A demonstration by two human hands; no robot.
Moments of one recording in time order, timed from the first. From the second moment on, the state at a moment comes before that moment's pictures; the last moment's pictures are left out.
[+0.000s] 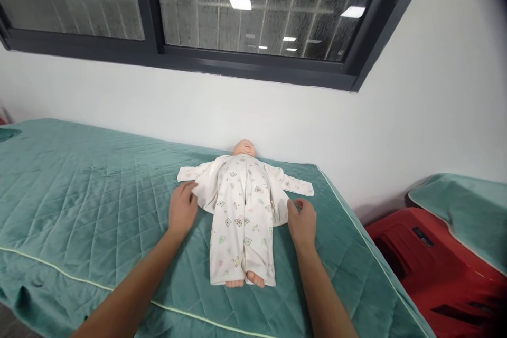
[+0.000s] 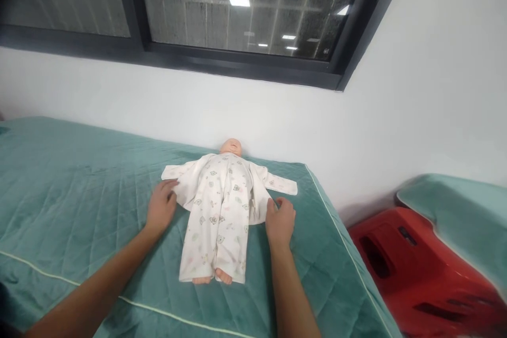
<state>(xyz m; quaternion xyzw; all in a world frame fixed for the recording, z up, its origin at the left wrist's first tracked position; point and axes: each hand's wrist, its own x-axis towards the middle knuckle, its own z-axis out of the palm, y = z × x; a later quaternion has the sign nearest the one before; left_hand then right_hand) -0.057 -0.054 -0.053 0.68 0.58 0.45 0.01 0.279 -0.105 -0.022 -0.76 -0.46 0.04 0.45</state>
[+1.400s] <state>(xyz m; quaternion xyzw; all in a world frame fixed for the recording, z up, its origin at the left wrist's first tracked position) -0.053 -0.026 -0.041 0.53 0.76 0.36 0.11 0.194 -0.088 0.098 -0.51 -0.71 0.37 0.32</state>
